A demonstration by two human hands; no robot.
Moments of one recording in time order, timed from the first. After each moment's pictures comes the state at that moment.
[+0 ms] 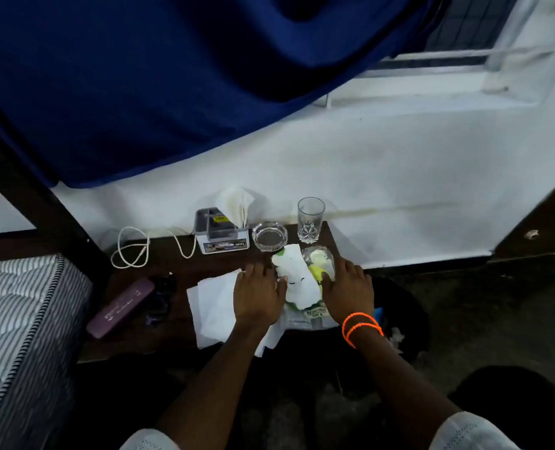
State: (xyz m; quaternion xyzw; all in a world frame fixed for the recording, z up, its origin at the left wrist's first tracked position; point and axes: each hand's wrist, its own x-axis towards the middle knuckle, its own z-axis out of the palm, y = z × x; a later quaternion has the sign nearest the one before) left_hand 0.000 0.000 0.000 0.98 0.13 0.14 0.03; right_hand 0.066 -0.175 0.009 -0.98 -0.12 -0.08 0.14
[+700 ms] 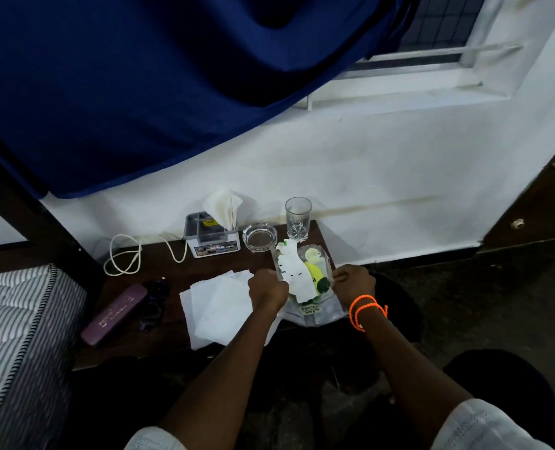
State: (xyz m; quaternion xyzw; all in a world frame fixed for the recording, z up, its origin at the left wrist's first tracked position) left_hand 0.025 -0.039 0.024 0.82 0.37 0.00 0.44; right_hand 0.086 -0.209 0.011 -0.91 0.05 0.07 0.40
